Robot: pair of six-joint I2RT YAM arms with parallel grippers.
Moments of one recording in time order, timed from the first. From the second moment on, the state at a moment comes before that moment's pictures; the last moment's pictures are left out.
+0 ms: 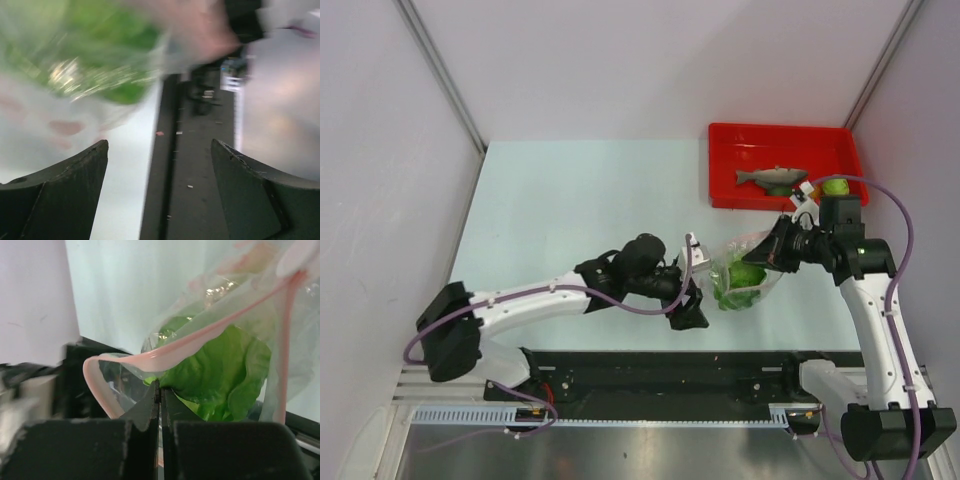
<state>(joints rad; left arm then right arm) -1.05 1.44 0.96 -0.05 0.46 -0.12 0.04 0.97 1.13 -0.99 -0.63 0.50</state>
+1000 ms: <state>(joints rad) -0.97 1.81 1.60 -0.31 0.33 -0.33 0.12 0.92 0.86 -0.98 -0.59 0.41</state>
